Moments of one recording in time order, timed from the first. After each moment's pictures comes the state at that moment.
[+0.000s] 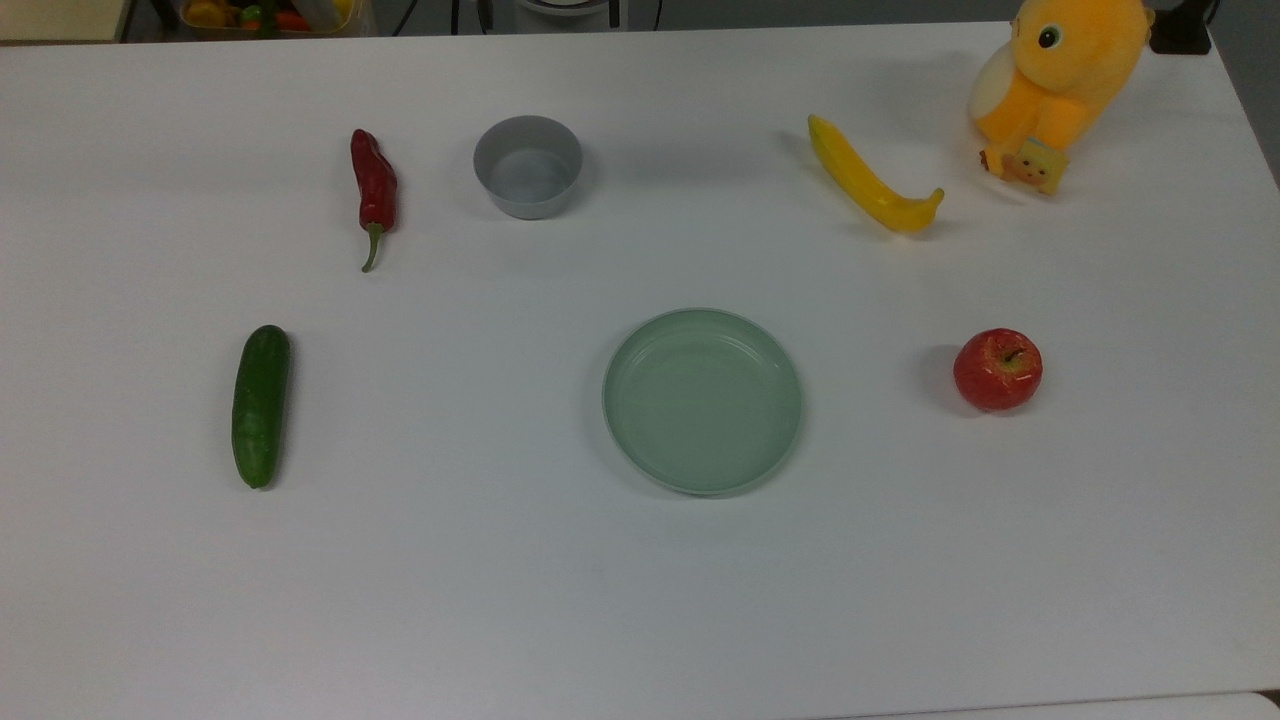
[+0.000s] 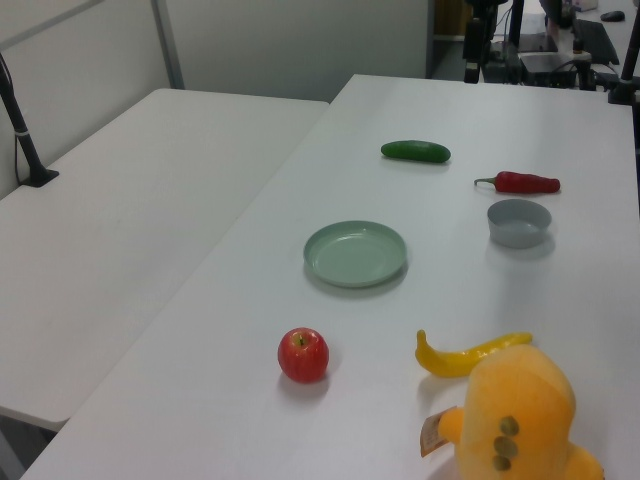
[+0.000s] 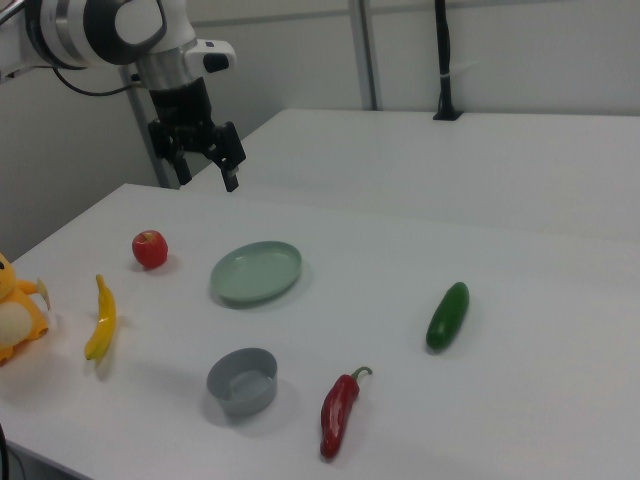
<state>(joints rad) 0.08 0.02 0.04 -1.55 0.00 1.60 0.03</state>
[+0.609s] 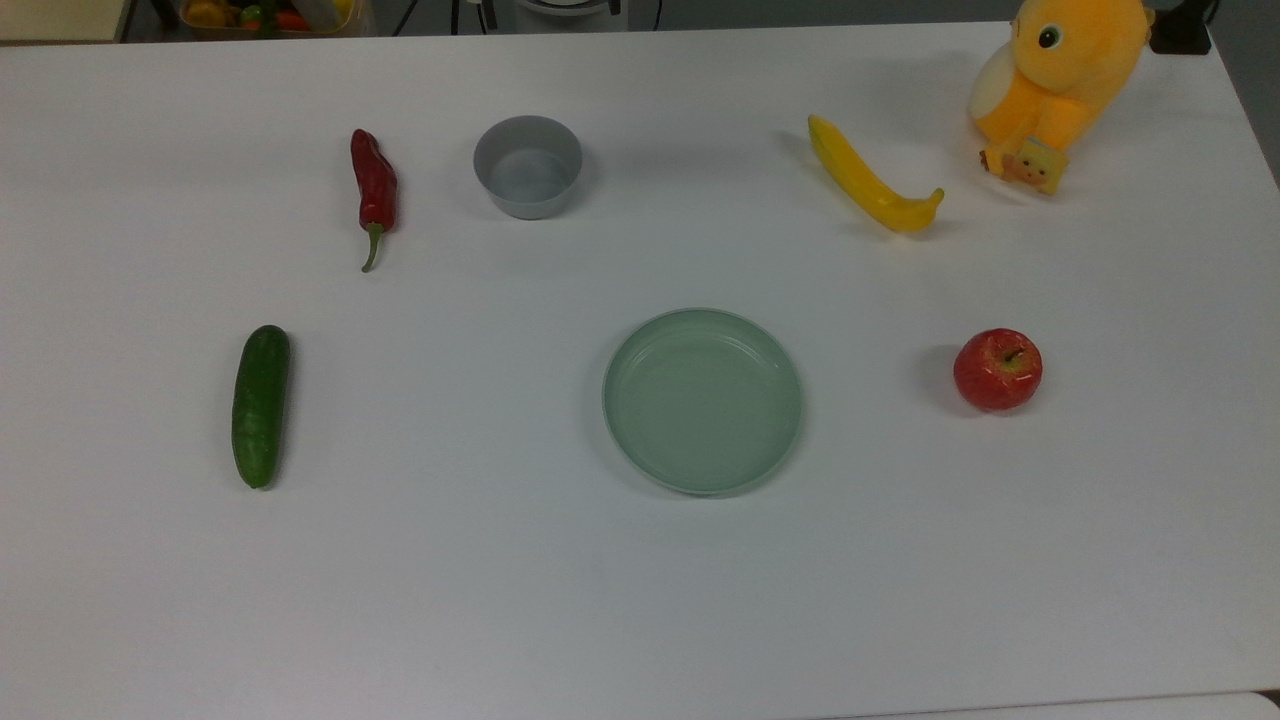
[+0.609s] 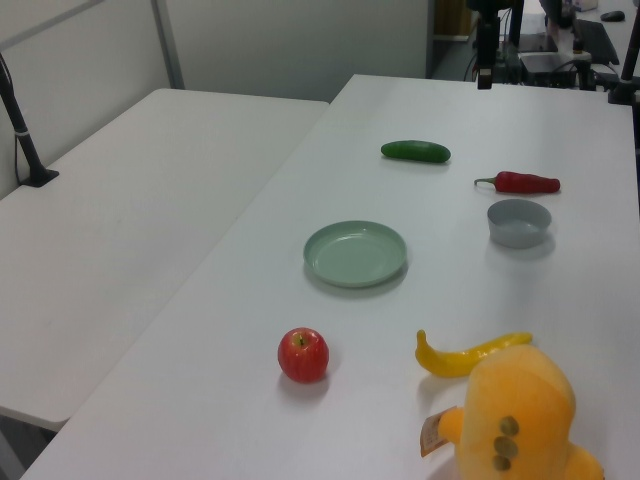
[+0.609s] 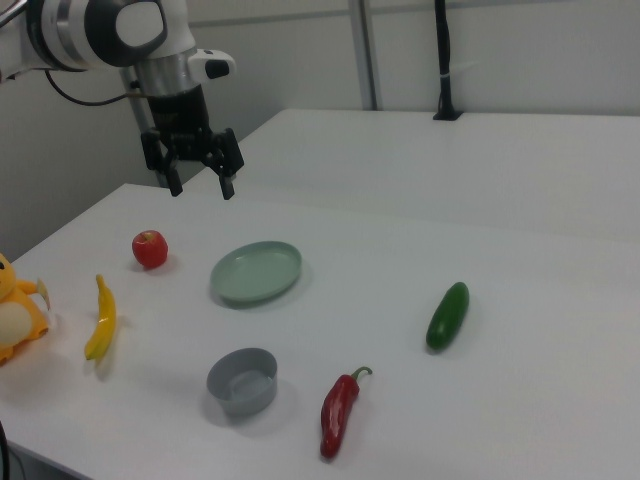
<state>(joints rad) 0.09 0.02 0.04 -1.55 0.00 1.54 -0.11</state>
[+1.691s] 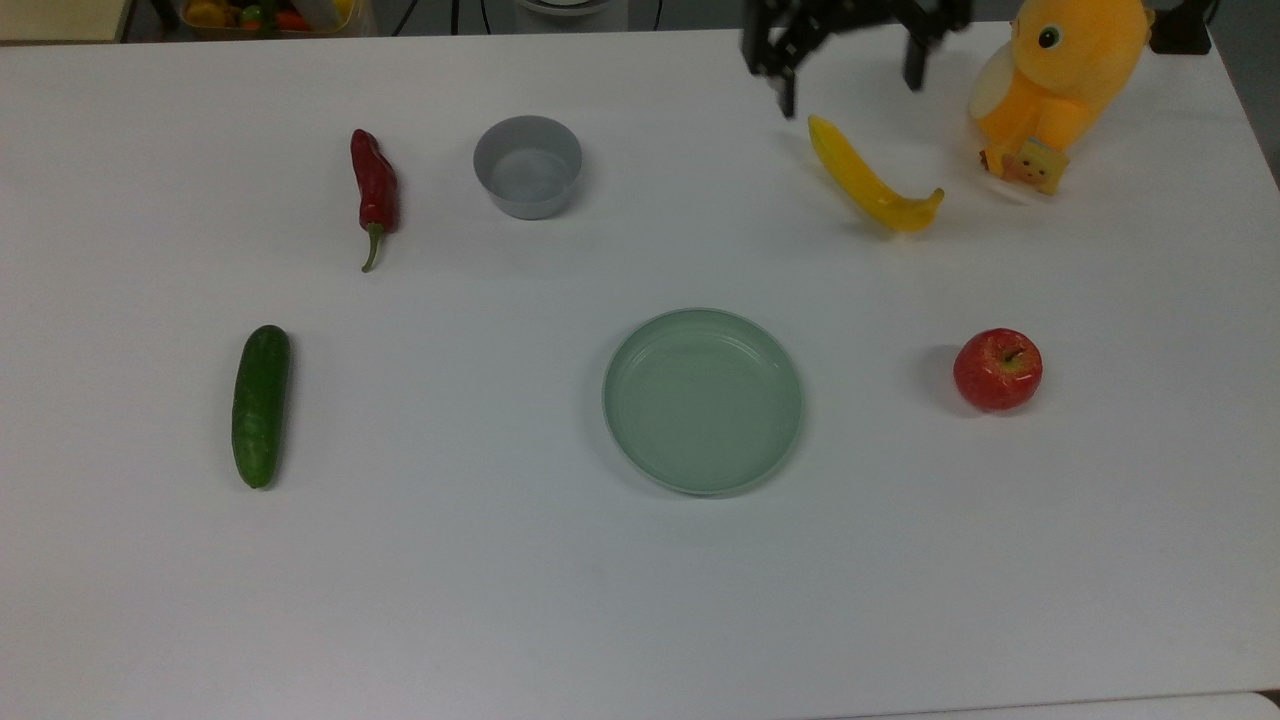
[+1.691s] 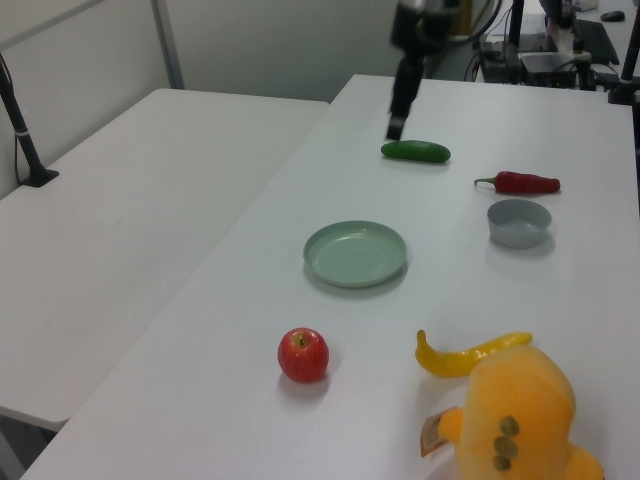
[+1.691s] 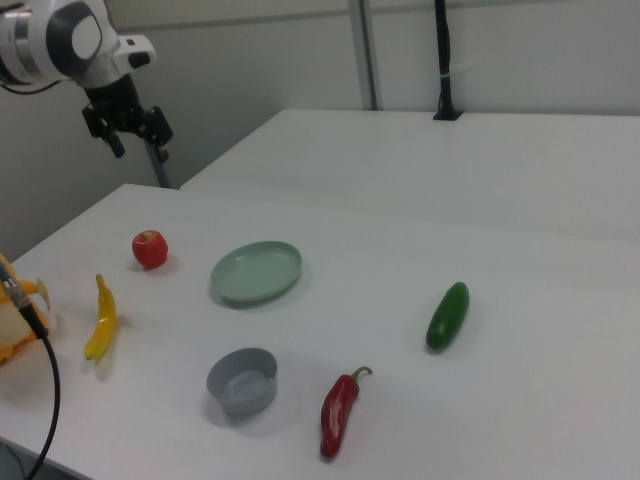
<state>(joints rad) 0.36 0.25 0.10 -1.34 0.01 1.82 0.20</state>
